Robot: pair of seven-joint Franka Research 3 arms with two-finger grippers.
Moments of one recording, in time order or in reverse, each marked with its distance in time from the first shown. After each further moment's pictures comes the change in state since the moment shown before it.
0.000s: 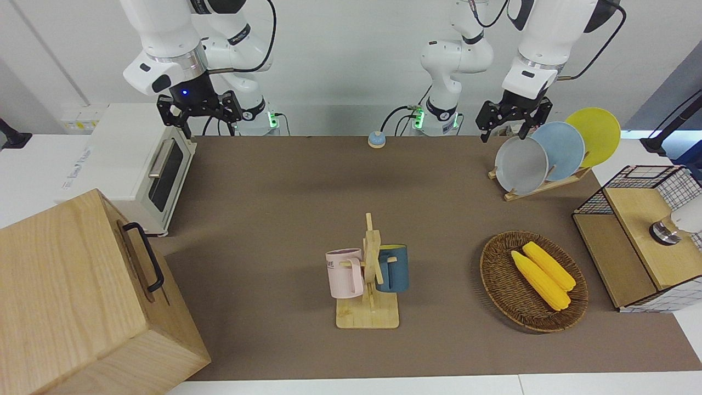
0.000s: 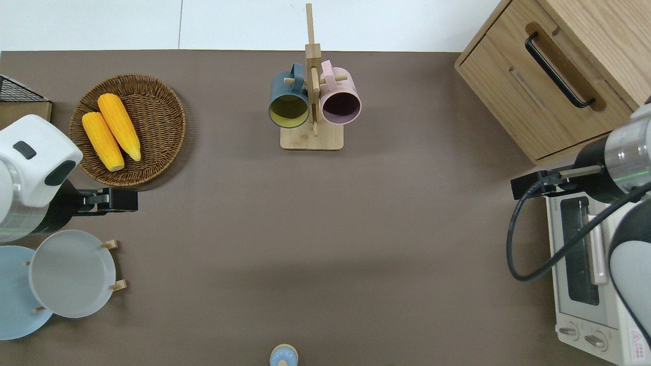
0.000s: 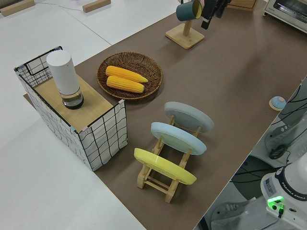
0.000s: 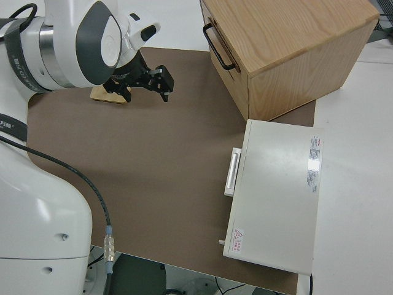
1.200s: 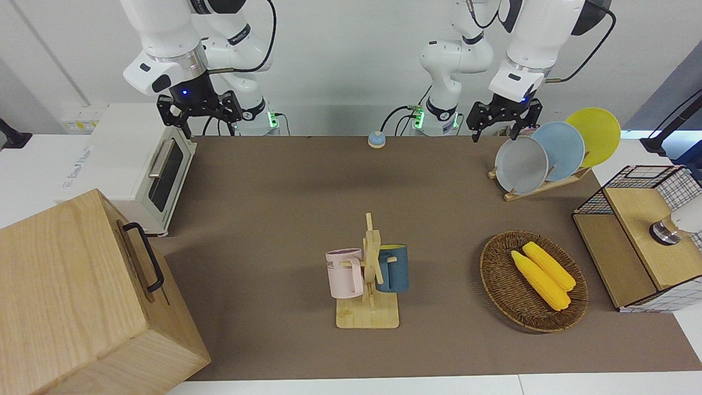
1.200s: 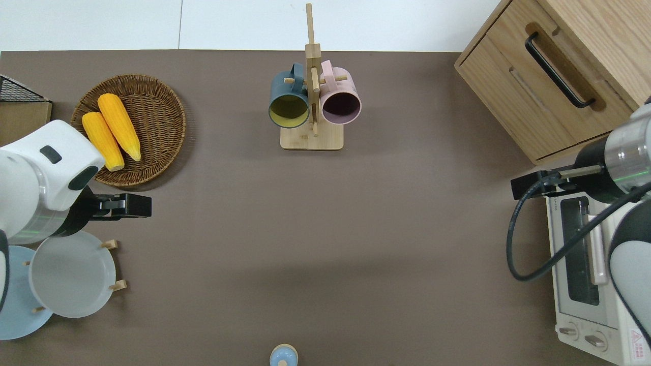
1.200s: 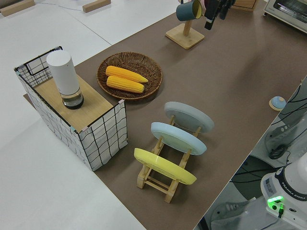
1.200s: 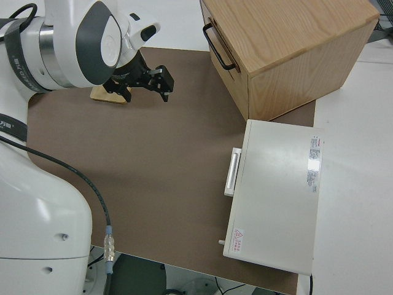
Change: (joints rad) left arm -0.004 0.006 -0.028 -0.005 0.014 -0.027 0.002; right arm 0.000 0.000 0.000 0.000 0.000 0.000 0.000
